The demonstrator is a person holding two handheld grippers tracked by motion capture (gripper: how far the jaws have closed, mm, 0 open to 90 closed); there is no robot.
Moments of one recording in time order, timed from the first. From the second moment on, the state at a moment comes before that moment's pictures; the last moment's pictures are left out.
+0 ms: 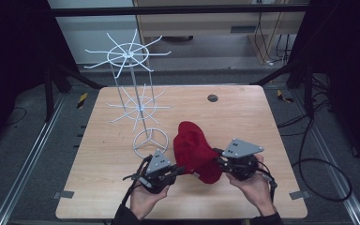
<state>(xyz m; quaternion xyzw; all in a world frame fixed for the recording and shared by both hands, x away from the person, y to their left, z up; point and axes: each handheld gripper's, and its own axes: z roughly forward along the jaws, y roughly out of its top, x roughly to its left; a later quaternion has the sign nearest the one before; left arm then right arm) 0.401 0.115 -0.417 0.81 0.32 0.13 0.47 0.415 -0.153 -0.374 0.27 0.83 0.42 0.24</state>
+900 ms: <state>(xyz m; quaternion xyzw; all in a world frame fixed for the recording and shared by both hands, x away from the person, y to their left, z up) 0.401 0.162 -0.479 0.83 0.39 0.13 0.38 0.421 -0.118 -0.422 0.25 0.84 0.45 0.16</state>
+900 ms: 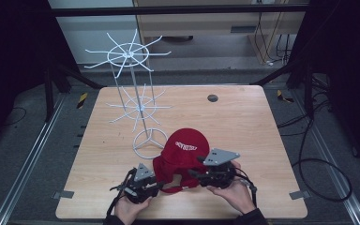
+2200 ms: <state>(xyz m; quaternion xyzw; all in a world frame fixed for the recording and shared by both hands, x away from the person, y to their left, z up) 0.450 0.129 -0.462 0.82 0.38 0.15 0.40 0.470 -0.149 -0.466 0.41 0.81 0.40 0.14</state>
